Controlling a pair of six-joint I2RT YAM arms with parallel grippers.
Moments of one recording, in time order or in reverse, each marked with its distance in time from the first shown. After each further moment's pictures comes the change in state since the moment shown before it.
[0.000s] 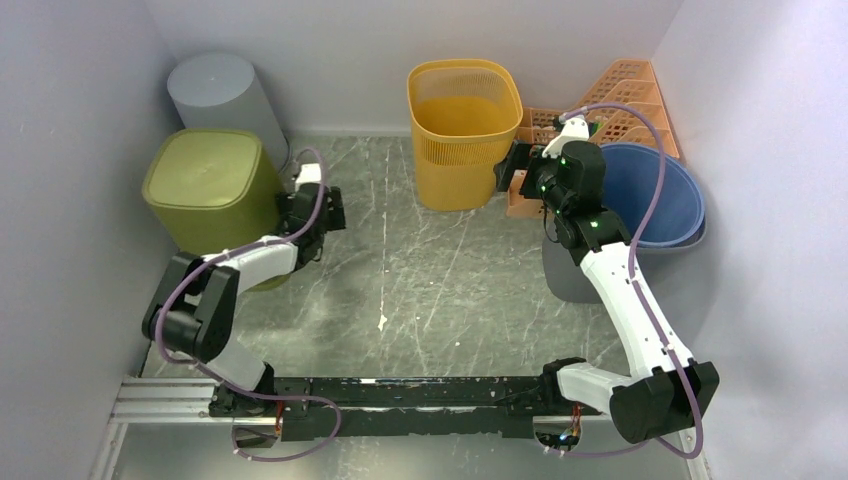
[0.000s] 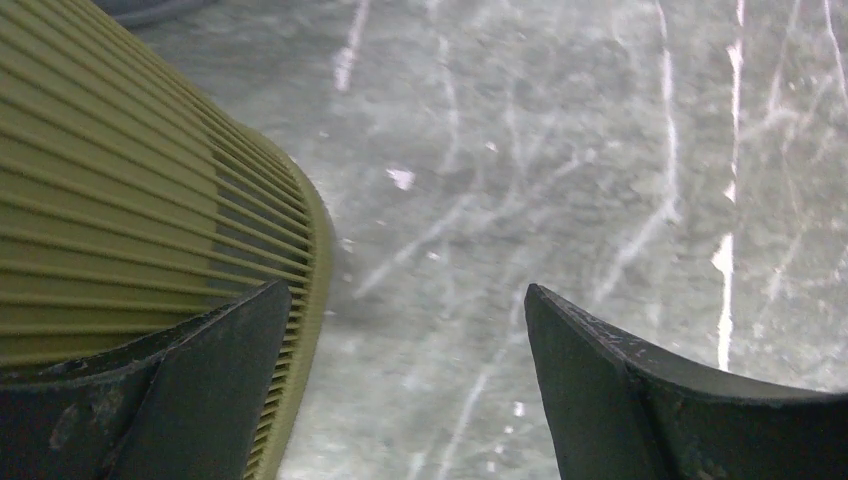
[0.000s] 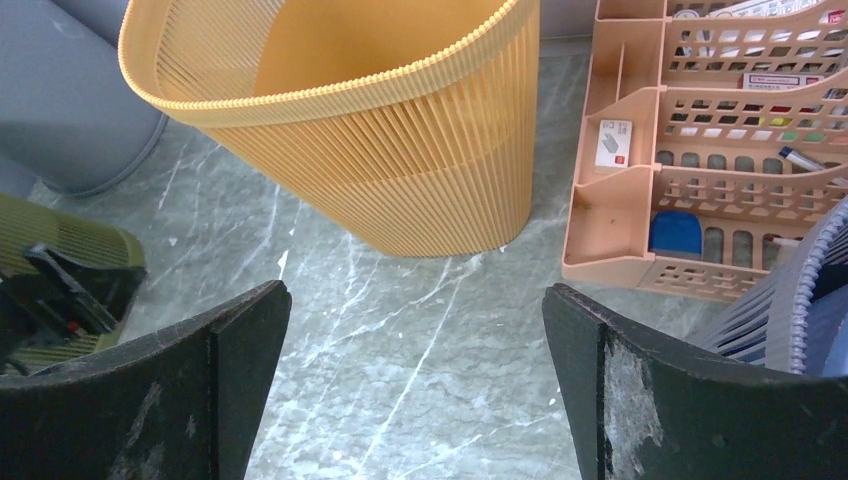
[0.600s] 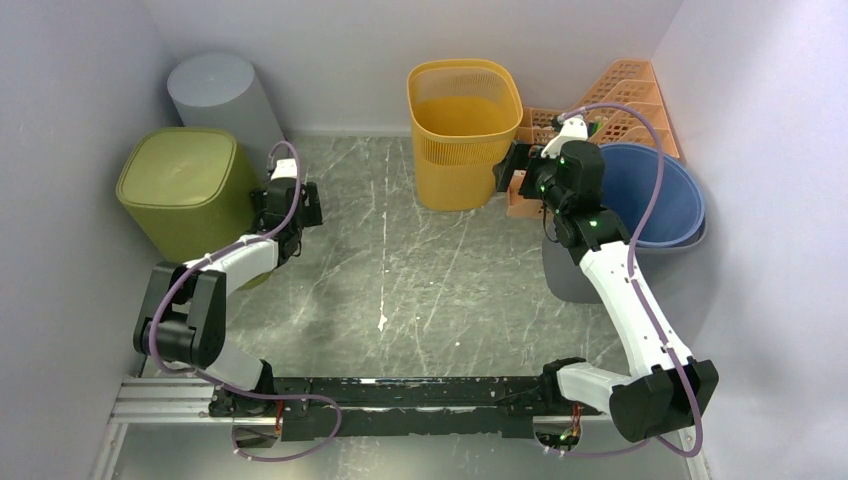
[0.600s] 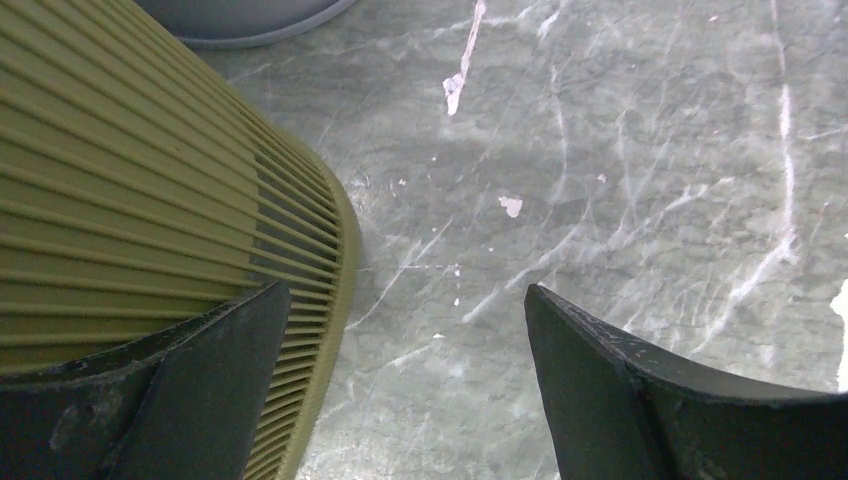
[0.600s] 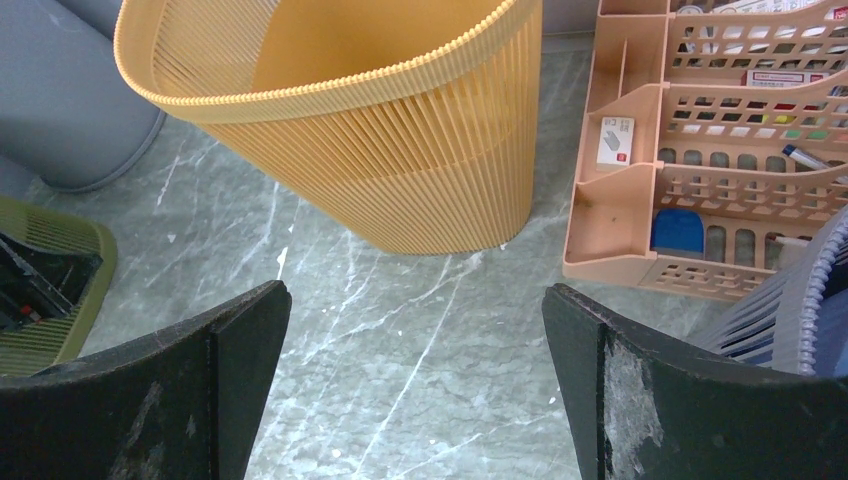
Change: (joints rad) left arm 0.179 -0.078 -0.017 -0.018 0.073 0.097; right arm 0.000 0.007 0.000 -0.002 -0.007 0.000
